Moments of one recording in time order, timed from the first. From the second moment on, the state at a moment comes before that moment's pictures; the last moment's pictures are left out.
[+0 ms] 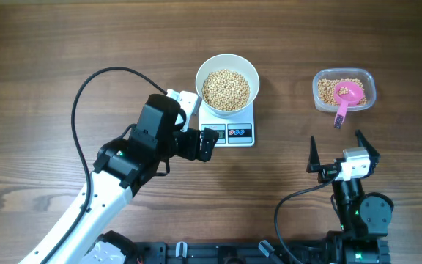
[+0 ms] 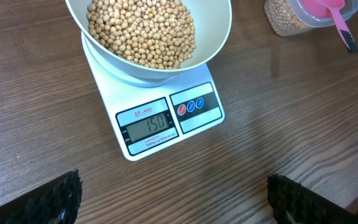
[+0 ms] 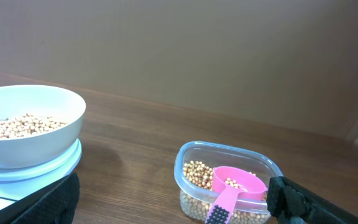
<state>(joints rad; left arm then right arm) -0.51 1.17 0.90 -0.59 0.19 -0.25 -0.04 0.02 0.01 0.00 -0.13 -0.17</state>
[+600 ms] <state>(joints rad) -0.51 0.99 0.90 -0.79 0.18 -0.25 -0.04 0.02 0.01 0.00 -0.13 -0.17</state>
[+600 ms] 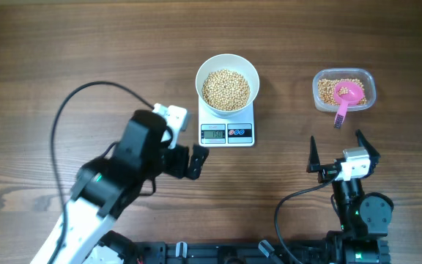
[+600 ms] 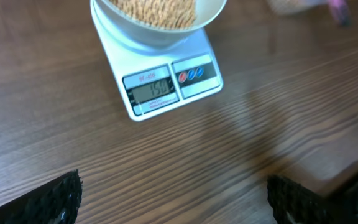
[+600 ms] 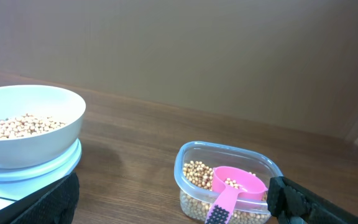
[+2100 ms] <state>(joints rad) -0.18 0.18 0.19 -0.13 0.31 -0.04 -0.04 0.02 0.01 0.00 -0.13 -0.17</state>
